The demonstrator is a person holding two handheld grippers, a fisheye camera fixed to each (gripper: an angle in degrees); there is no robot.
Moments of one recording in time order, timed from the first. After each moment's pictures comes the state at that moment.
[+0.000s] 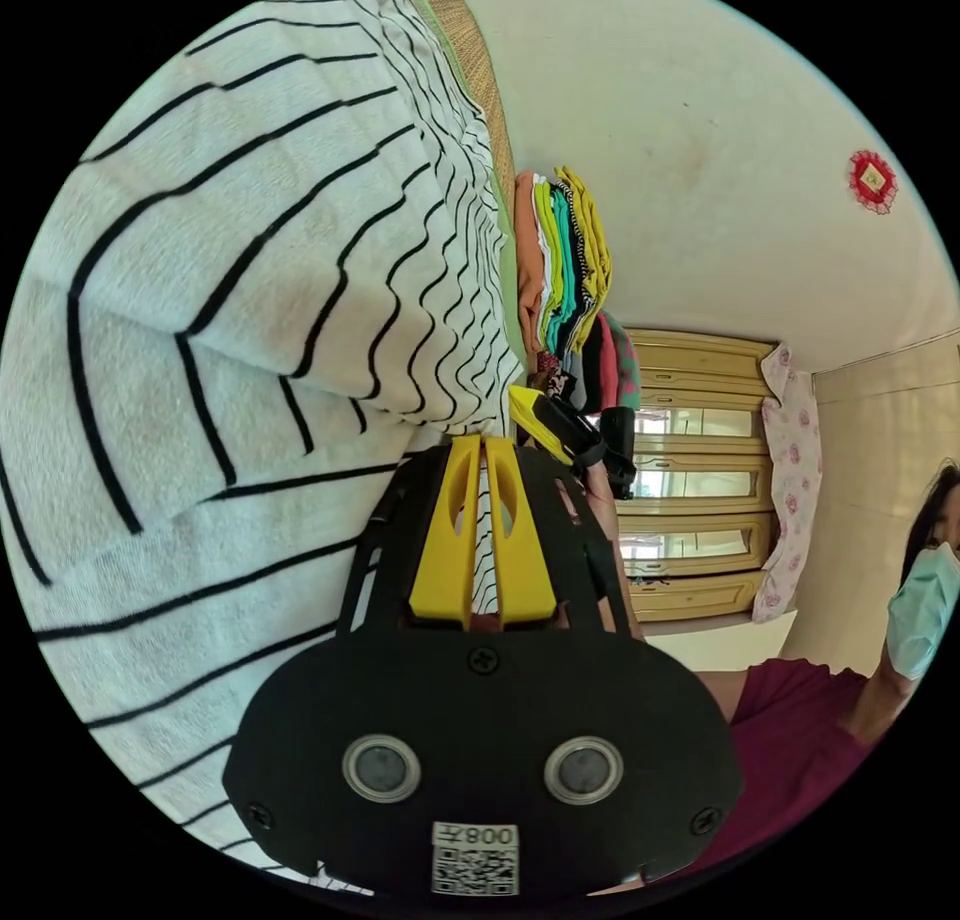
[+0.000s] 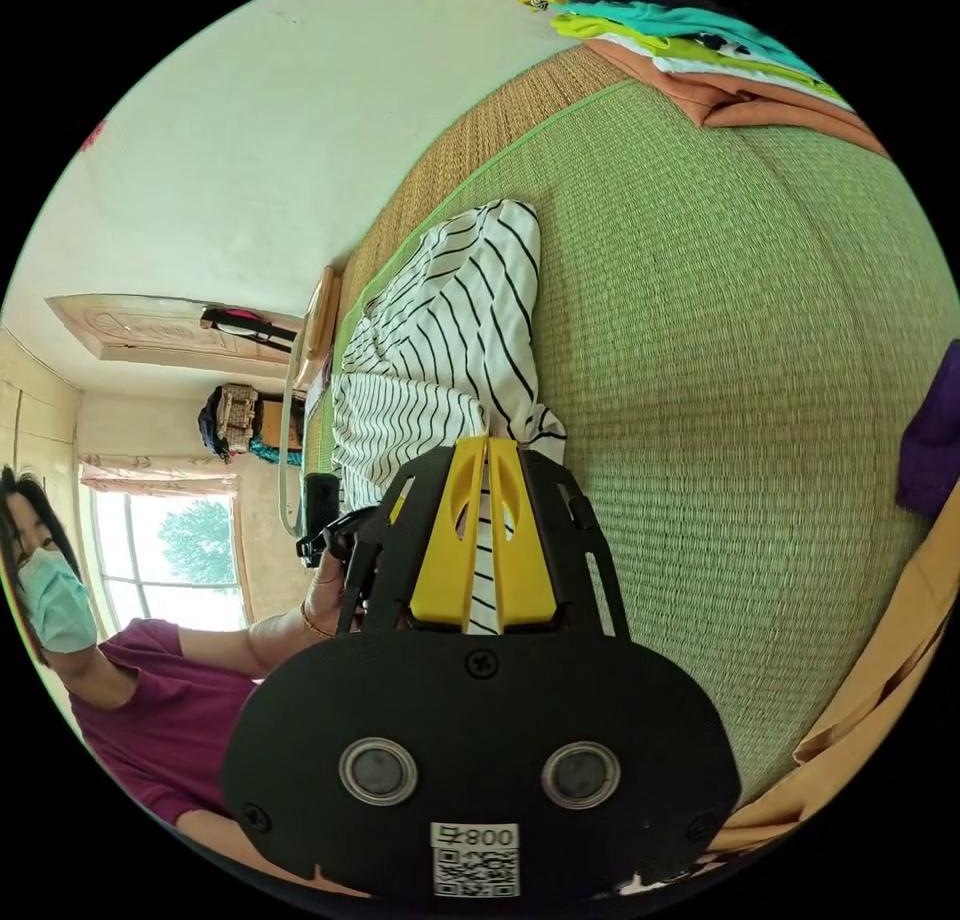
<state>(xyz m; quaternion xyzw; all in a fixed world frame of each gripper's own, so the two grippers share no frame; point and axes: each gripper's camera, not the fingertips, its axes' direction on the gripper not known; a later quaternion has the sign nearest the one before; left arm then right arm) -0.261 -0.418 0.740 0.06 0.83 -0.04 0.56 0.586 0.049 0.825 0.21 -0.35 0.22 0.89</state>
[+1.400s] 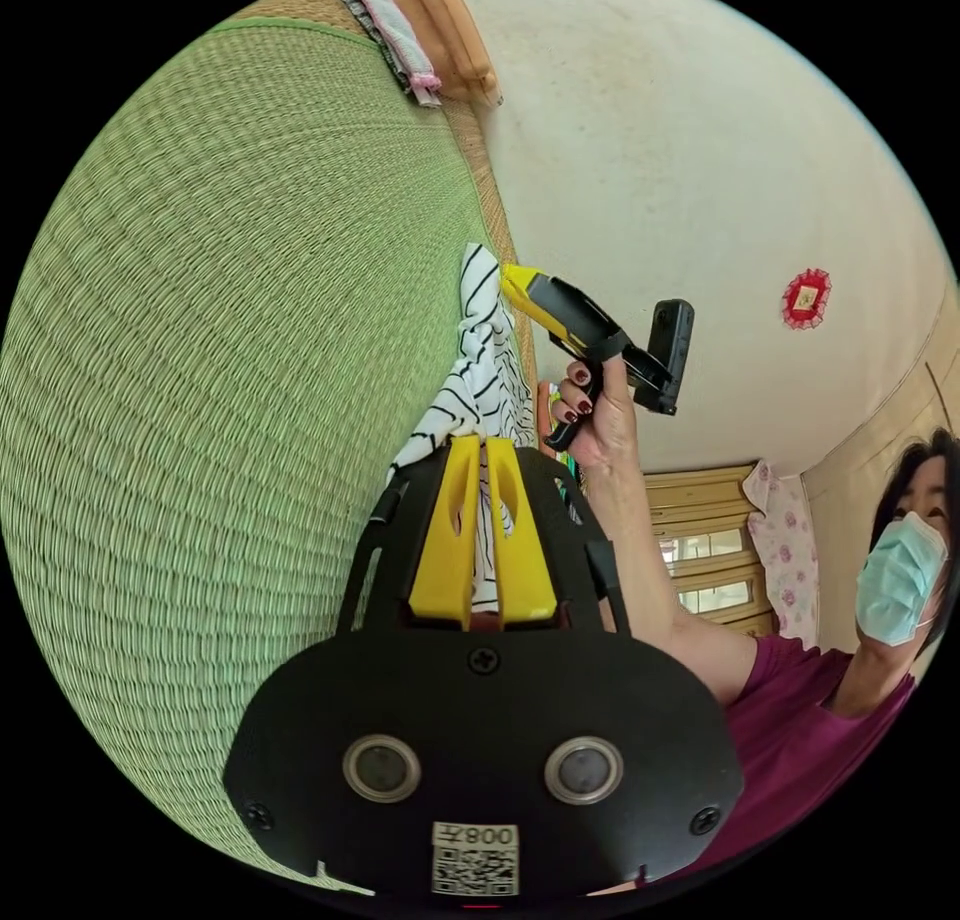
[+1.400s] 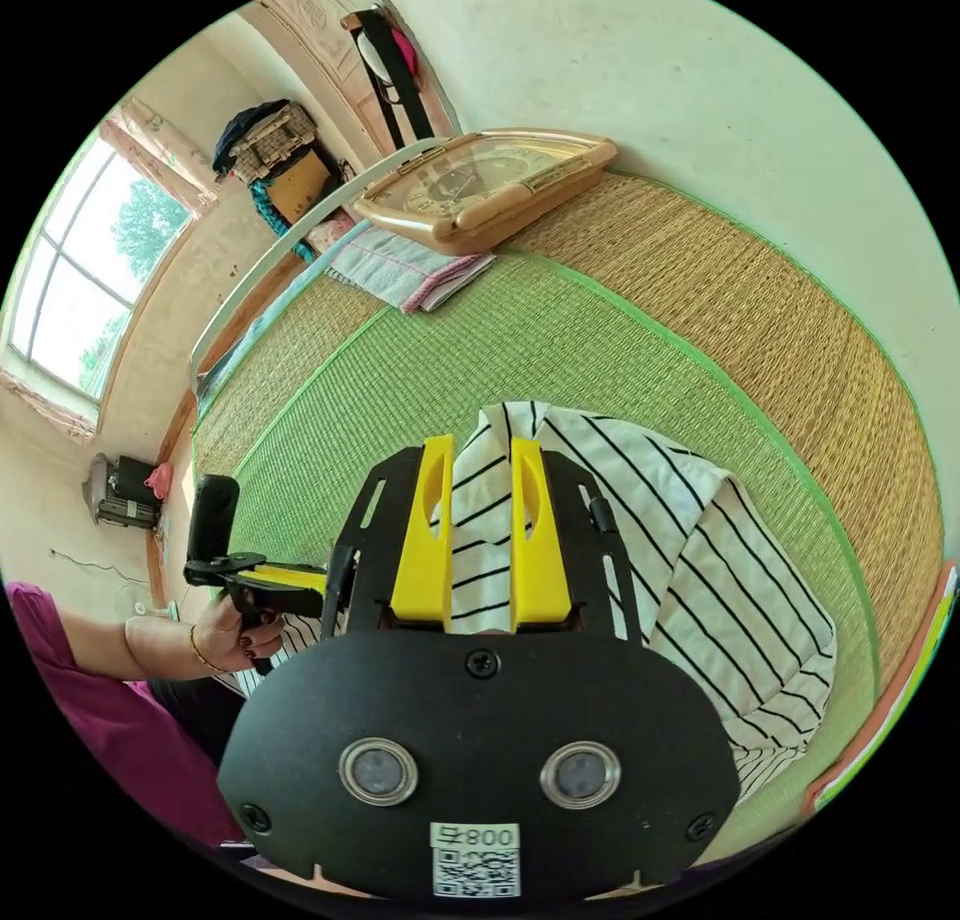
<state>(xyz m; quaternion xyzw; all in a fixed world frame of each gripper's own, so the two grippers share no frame) -0.518 -0.364 0.871 0.17 0.78 -0.24 0.55 0.098 -0.311 0.871 0.16 -0.13 -0.17 0.96</state>
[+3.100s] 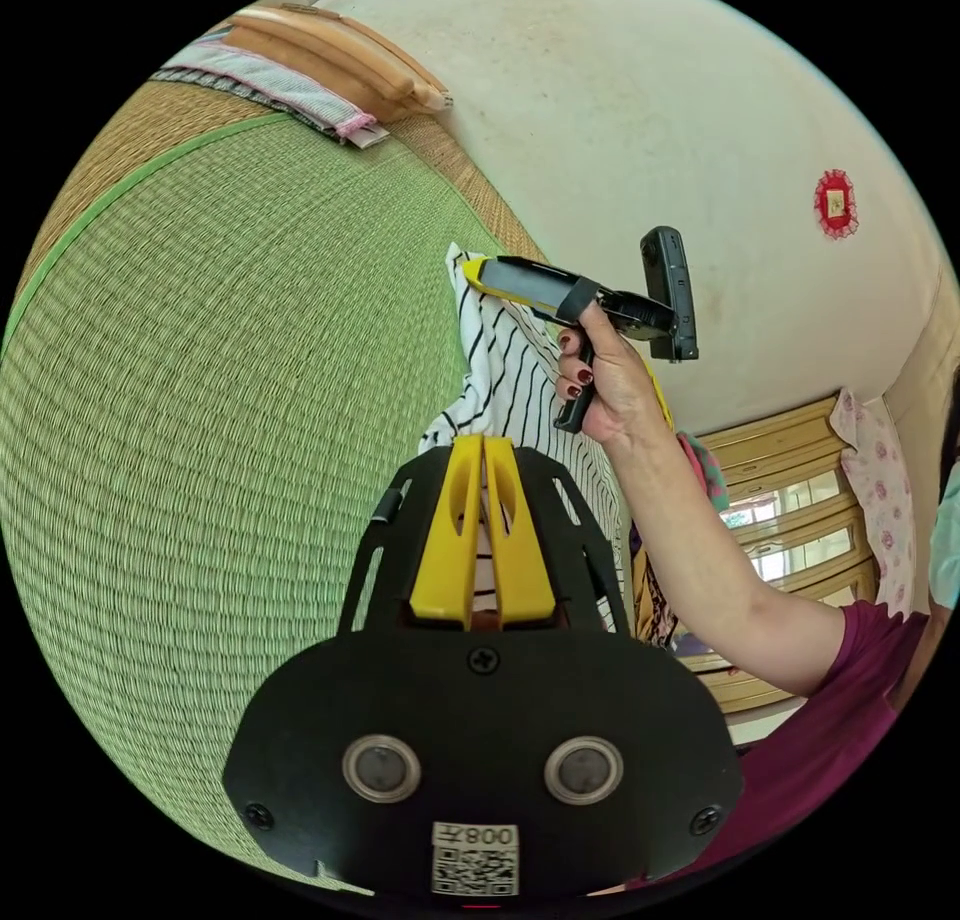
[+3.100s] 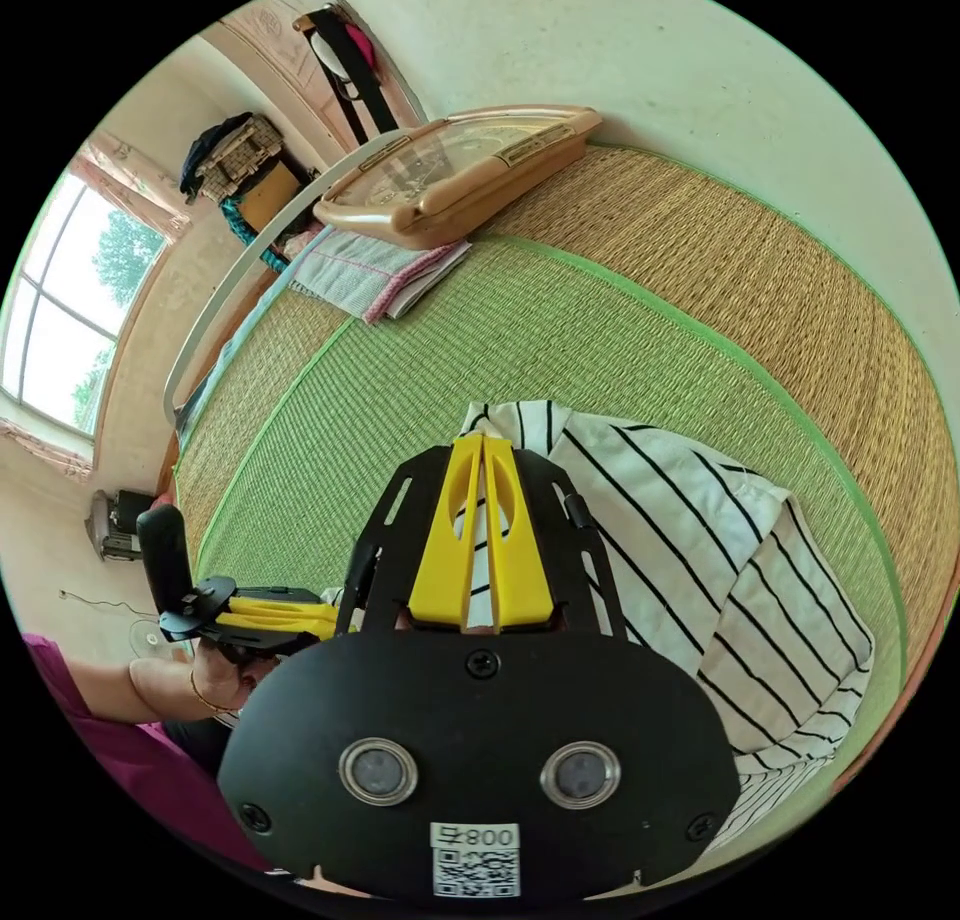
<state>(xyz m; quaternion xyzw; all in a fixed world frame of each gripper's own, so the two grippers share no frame) -0.591 -0.402 0.776 0.20 0.67 -0.19 0.69 0.097 -0.348 0.936 0.17 -0.15 -0.11 0.97</state>
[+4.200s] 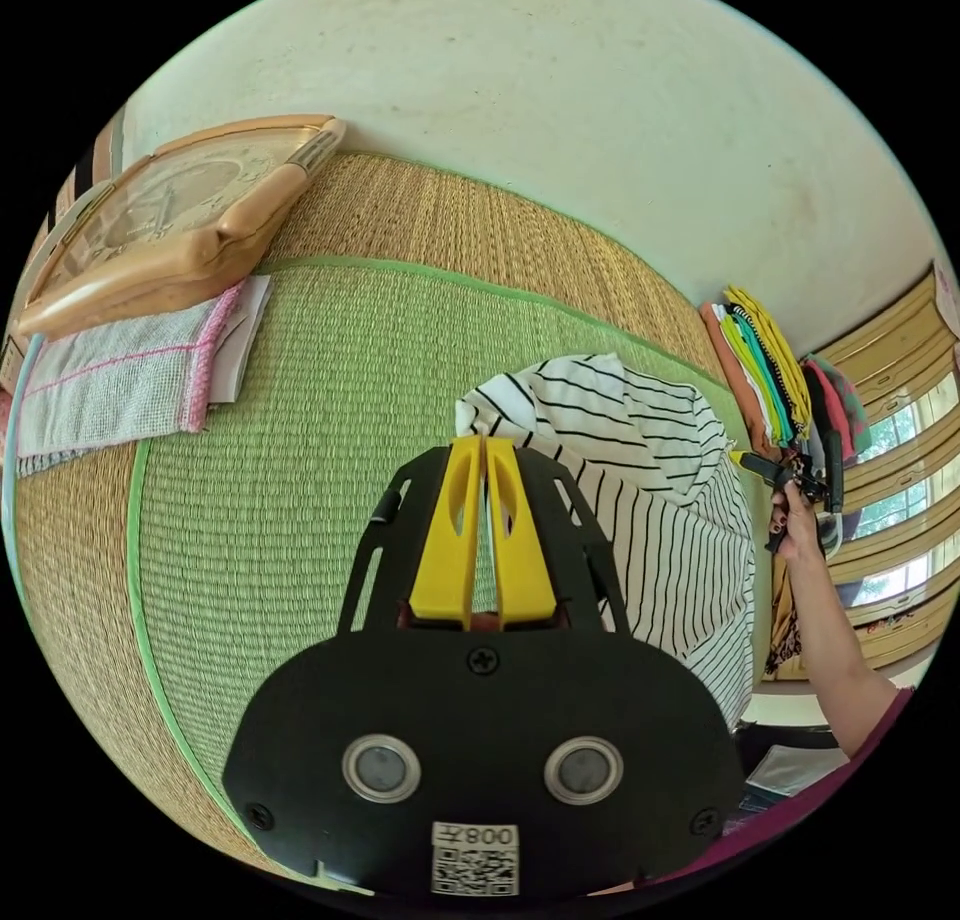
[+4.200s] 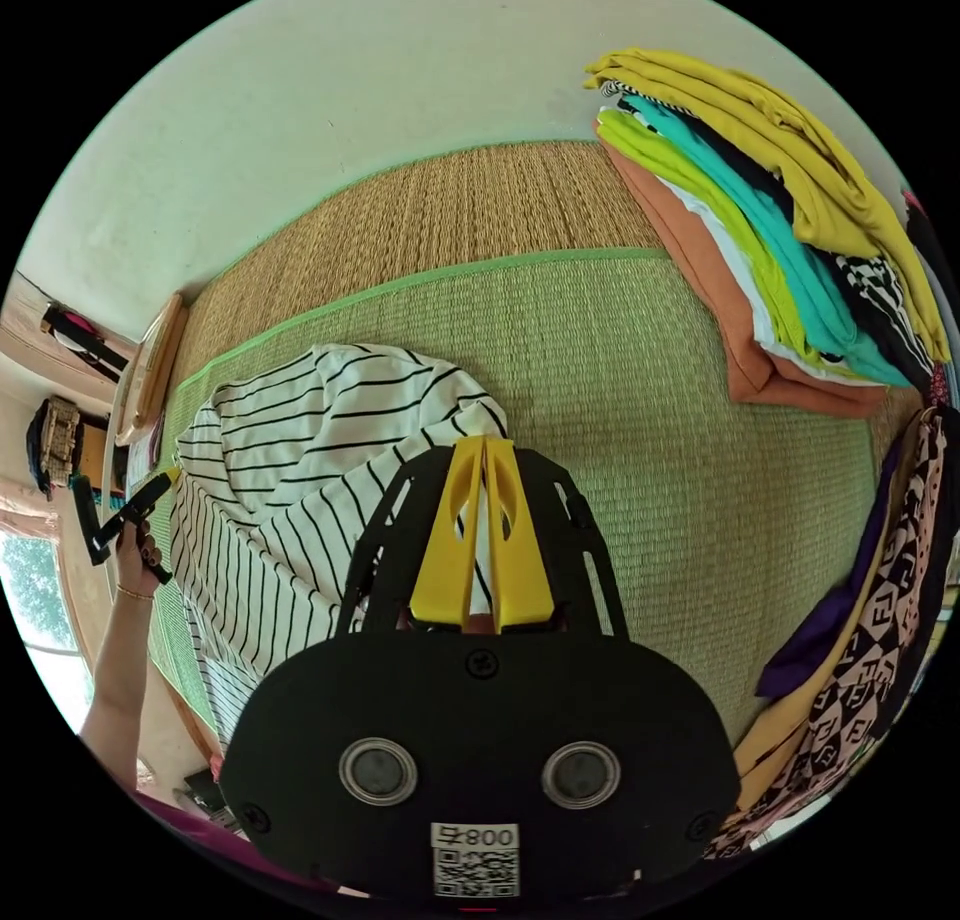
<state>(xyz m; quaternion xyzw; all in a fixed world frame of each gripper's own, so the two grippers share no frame) -0.548 -0.602 0.636 0.20 0.48 -0.08 0.85 0.524 -0.107 0.876 0.19 -0.06 0.27 0.94</state>
